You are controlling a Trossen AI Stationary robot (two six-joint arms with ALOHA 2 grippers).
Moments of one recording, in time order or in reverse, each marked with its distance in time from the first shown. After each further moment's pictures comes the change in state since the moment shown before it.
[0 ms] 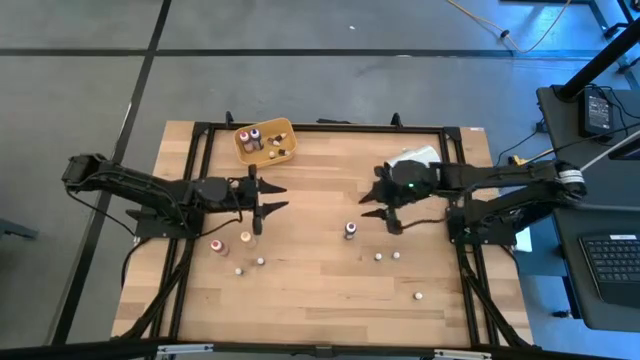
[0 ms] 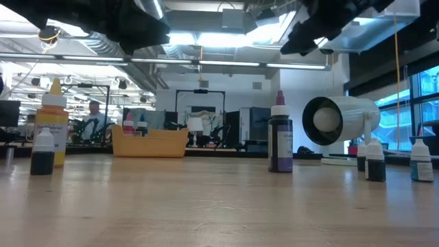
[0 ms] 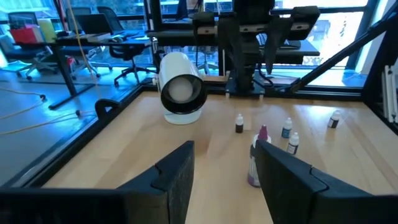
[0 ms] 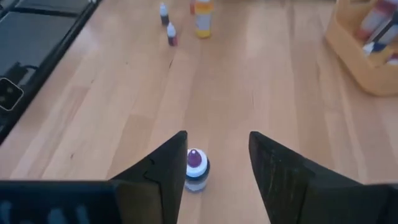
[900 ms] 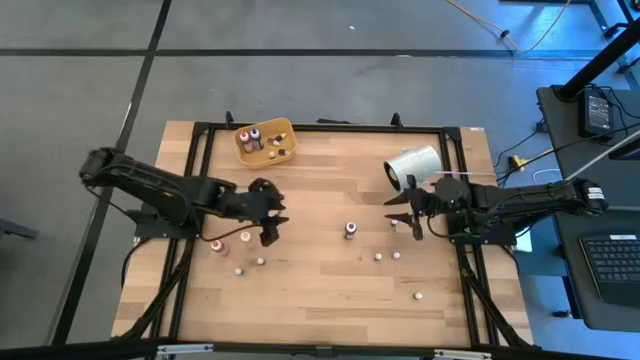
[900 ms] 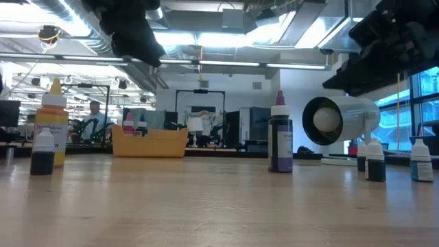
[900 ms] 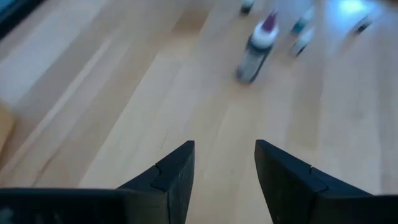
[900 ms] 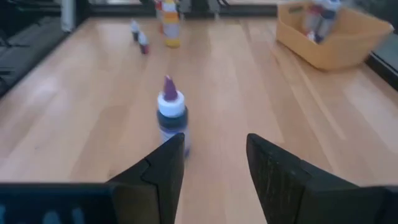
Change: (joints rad) left arm -0.086 0.257 0.421 -0.783 -0.002 -0.433; right arm -0.003 -0.529 -0.644 0.404 0.105 0.083
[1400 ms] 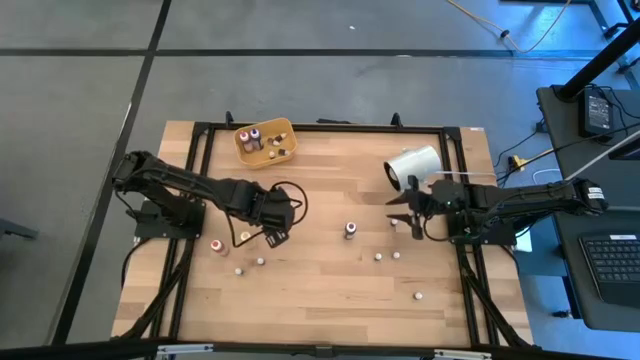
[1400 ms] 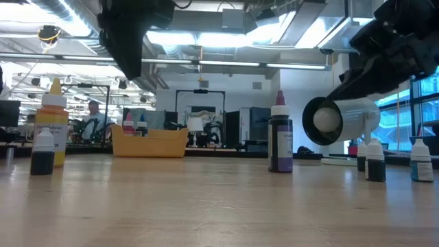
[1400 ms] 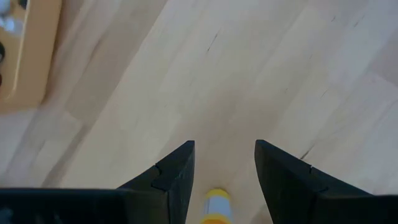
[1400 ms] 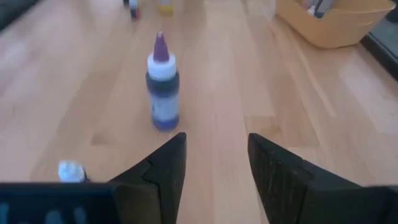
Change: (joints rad) left arm -0.004 0.347 0.419 -0.679 0.036 -0.298; right arm 0.000 0.000 0.000 -0.096 0.058 -0.048
